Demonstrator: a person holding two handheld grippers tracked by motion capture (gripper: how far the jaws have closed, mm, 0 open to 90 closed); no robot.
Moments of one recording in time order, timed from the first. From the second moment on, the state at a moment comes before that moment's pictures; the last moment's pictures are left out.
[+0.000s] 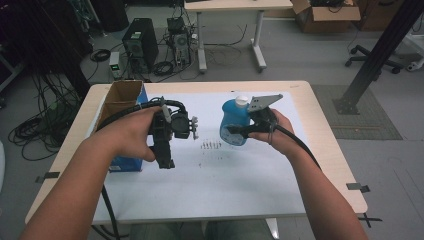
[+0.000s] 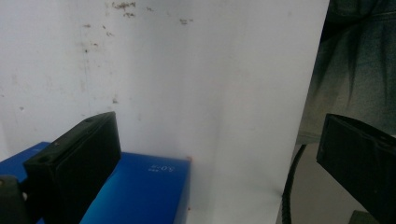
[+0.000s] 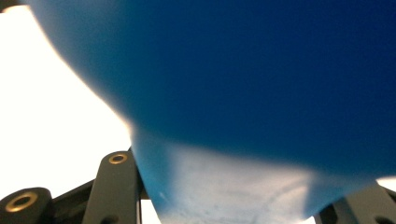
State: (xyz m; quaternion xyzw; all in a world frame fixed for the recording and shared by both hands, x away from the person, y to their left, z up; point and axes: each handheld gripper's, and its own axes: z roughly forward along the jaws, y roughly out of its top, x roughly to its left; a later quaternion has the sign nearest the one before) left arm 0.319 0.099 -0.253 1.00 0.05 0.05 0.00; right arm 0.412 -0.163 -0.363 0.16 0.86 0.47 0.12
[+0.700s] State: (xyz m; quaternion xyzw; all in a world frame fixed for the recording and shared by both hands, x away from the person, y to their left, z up) left arm 0.321 0.081 -0.236 1.00 0.04 0.05 0.01; right arm 0.361 -0.155 -0.326 0.03 0.88 0.47 0.07
